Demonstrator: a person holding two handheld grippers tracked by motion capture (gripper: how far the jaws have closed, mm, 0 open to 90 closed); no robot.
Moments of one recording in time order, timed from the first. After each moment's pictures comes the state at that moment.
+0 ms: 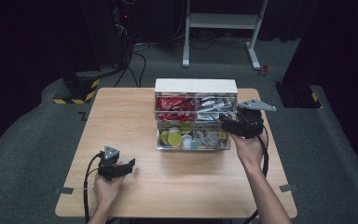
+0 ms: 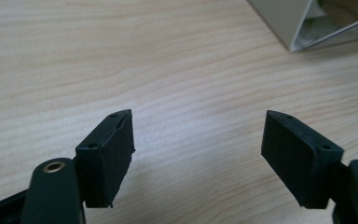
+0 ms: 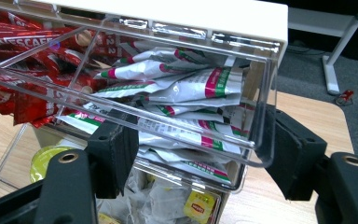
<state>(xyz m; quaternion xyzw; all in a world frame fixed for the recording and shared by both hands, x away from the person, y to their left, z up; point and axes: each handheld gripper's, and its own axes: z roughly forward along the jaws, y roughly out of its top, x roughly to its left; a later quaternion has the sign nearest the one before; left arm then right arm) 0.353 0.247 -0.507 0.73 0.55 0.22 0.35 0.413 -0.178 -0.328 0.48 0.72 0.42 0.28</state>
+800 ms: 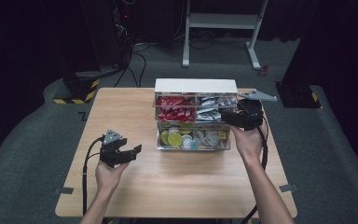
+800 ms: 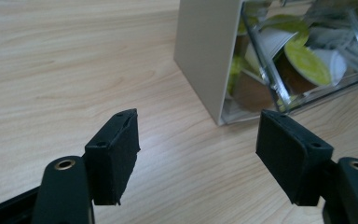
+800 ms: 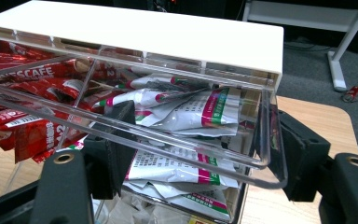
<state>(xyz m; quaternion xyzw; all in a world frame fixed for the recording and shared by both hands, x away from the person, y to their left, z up) 0.371 0.228 -0.436 0.74 0.50 0.20 0.41 0.429 -0.176 -0.314 0.49 0.71 0.43 0.27</state>
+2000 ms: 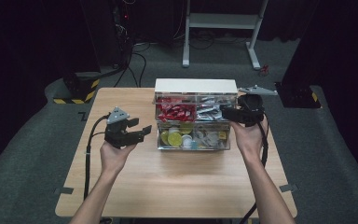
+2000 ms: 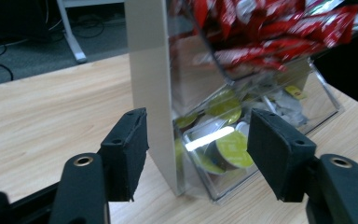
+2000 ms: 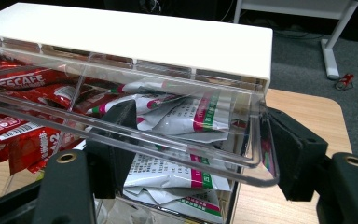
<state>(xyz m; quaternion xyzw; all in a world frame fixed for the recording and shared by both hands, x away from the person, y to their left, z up) 0.389 0.198 -0.359 0.75 0.43 0.20 0.47 0.434 -0.175 -0.303 0.51 0.71 0.41 0.26</state>
